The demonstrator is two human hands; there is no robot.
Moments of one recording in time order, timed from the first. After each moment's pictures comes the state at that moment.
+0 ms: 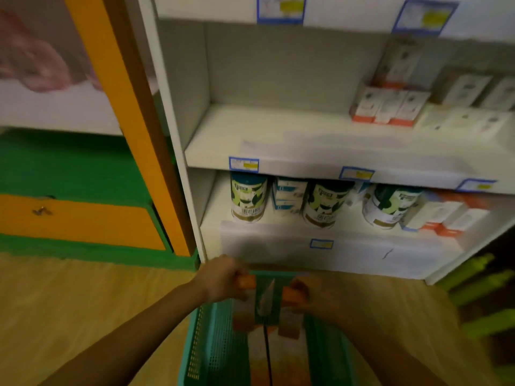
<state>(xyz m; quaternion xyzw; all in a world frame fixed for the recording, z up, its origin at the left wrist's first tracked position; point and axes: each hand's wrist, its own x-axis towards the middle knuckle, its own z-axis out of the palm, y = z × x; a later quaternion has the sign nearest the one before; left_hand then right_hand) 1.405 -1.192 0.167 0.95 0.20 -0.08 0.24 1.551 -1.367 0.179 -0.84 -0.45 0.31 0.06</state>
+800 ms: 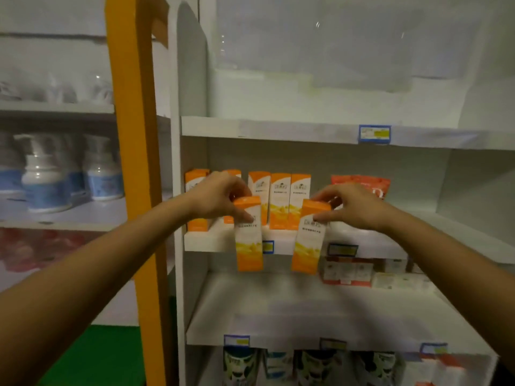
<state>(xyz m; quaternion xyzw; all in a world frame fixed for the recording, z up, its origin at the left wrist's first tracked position) 1.452 -1.137 0.645 0.96 0.12 0.19 0.14 1.625 -1.321 0.637 -0.81 -0.52 -0.05 0.24</state>
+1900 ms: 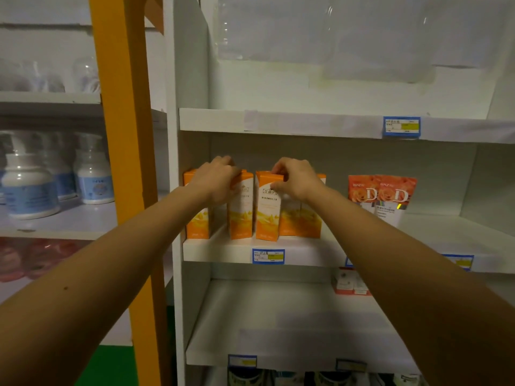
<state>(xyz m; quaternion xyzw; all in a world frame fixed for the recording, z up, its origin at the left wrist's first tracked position) 1.510 -1.062 0.639 0.93 0.23 0.24 -0.11 1.642 -1.176 0.641 -0.81 -0.48 -0.10 0.32</state>
